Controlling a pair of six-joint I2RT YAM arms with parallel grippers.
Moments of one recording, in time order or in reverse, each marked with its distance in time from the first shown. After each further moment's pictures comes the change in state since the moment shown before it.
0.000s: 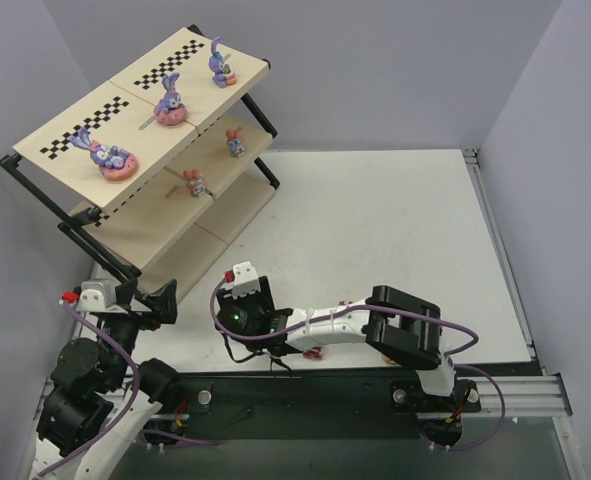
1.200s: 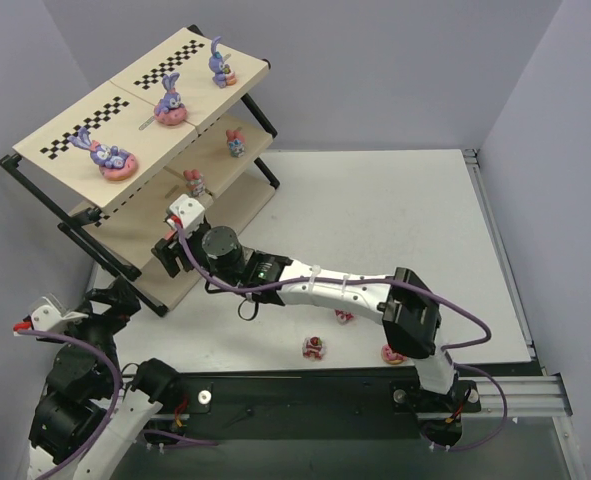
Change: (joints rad) left arm 0.012 0.000 0.055 -0.129 -0.539 -0.235; right arm -0.128 -0.011 0.450 0.239 -0.657 -0.572
